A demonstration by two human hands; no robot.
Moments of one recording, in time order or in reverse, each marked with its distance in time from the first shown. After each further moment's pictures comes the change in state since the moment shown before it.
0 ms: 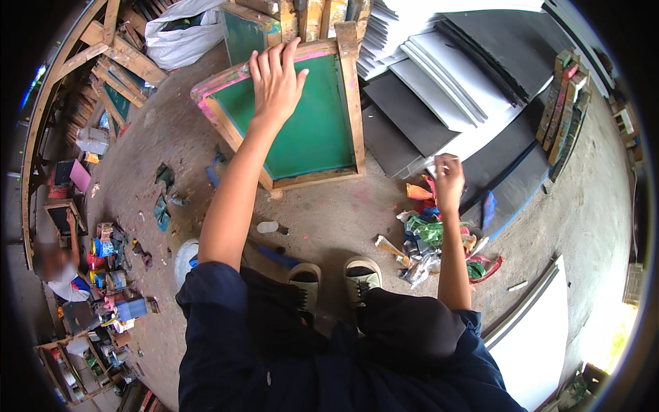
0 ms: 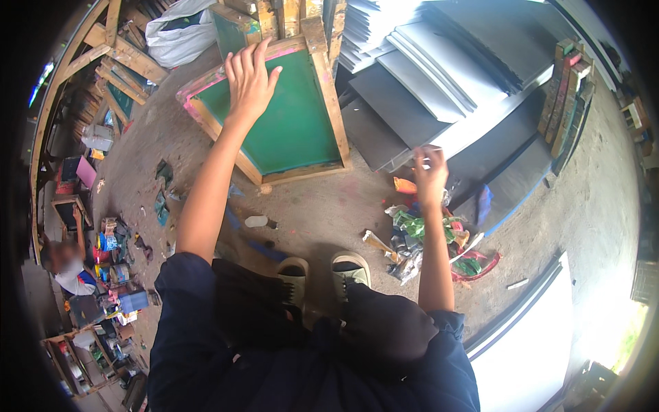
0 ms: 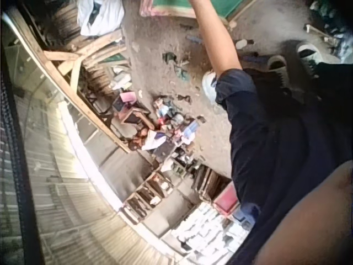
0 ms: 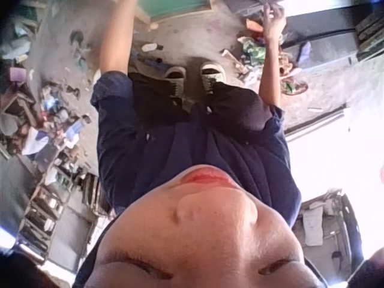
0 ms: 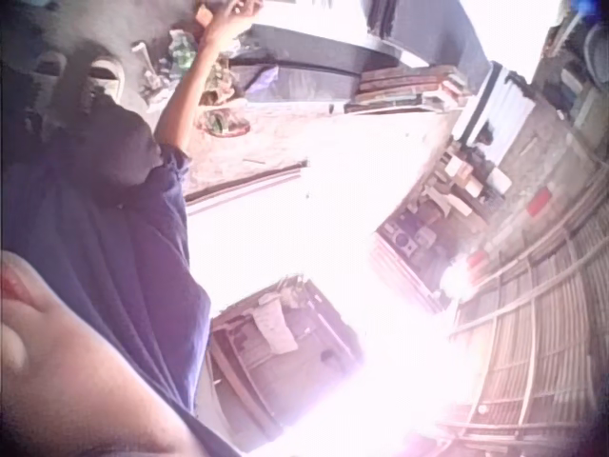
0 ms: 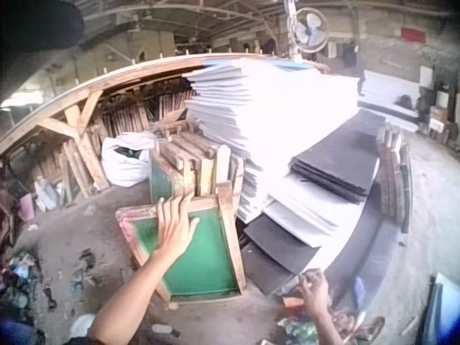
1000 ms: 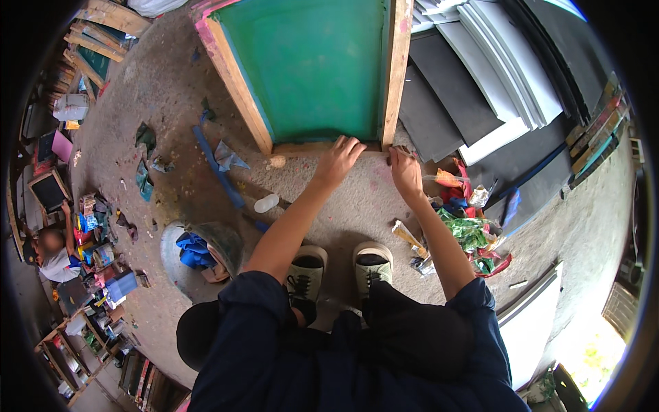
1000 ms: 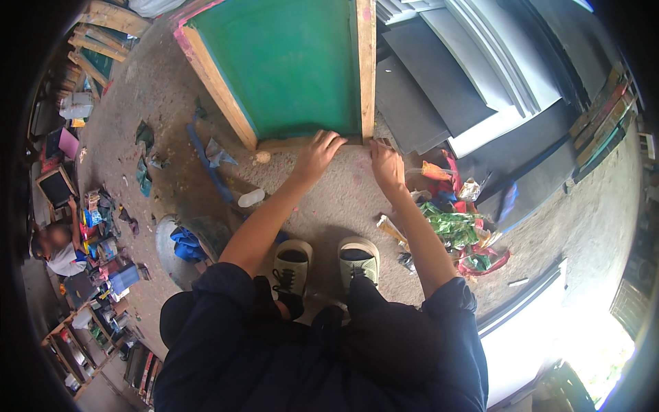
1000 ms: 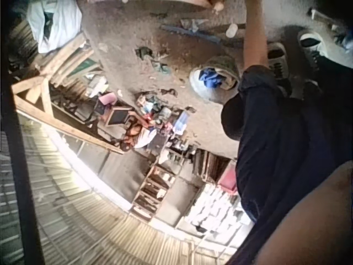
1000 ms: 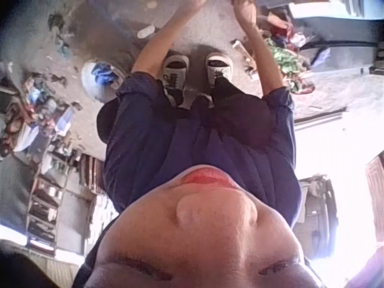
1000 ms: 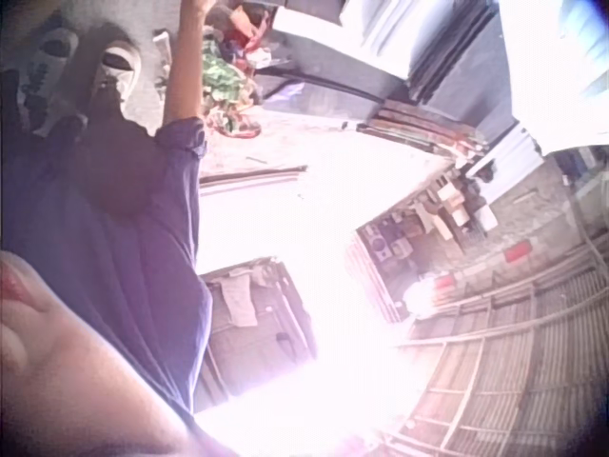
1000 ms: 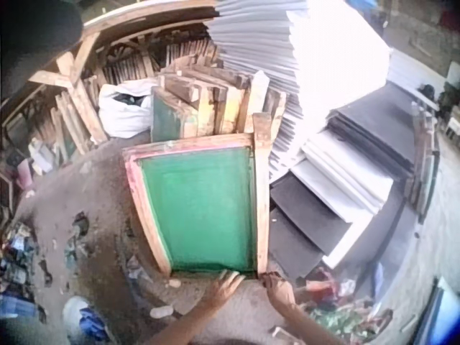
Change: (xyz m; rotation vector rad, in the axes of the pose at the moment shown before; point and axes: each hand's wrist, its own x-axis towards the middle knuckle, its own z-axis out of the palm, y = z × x) left_hand -0.255 0.097 0.098 -0.476 -0.520 0.025; right_hand -0.068 0.069 0.148 -0.328 -0.441 -0.134
